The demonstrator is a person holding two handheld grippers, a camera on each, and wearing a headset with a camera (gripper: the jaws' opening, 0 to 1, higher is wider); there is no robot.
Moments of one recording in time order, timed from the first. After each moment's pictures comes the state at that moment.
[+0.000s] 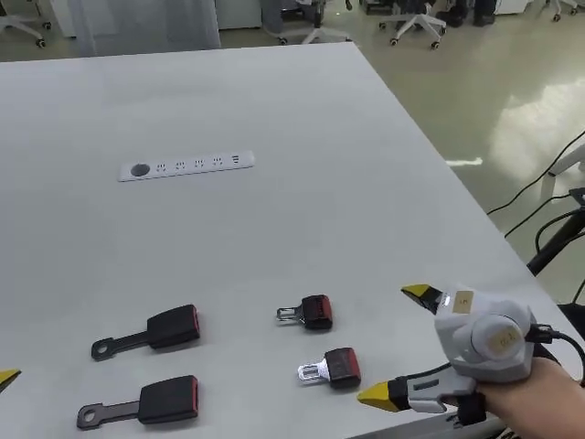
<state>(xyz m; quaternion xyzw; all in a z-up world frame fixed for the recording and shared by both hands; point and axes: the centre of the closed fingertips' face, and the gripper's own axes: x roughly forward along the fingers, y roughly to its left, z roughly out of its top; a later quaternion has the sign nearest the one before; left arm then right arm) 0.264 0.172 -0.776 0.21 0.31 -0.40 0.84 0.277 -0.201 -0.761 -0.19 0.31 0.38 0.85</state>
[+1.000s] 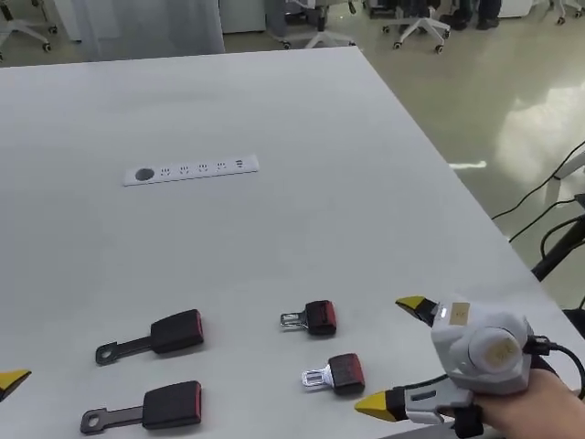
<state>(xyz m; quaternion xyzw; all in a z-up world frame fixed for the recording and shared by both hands) 0.269 0.165 -0.773 0.20 0.31 -0.40 0.84 0.276 -0.186 -0.765 -0.19 0.31 0.40 0.84</state>
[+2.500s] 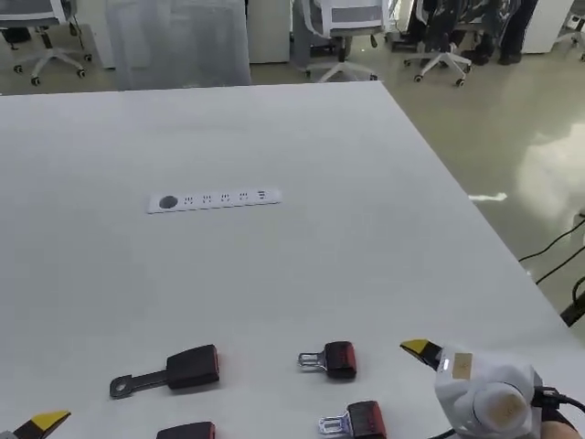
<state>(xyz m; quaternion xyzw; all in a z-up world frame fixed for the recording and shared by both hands) 0.263 0.154 -0.794 0.20 0.32 -0.43 0.82 0.281 -0.173 -0.768 -0.21 0.32 0.42 0.82</state>
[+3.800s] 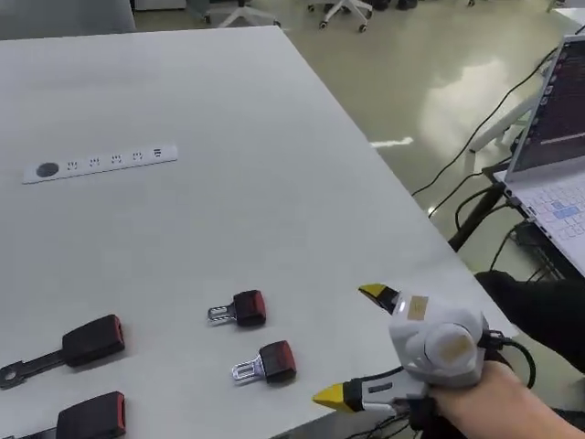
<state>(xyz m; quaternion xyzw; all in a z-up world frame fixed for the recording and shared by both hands) 0.267 0.112 -0.795 0.23 0.31 -0.47 0.80 0.255 -0.237 -0.760 -0.17 0.31 0.33 0.87</state>
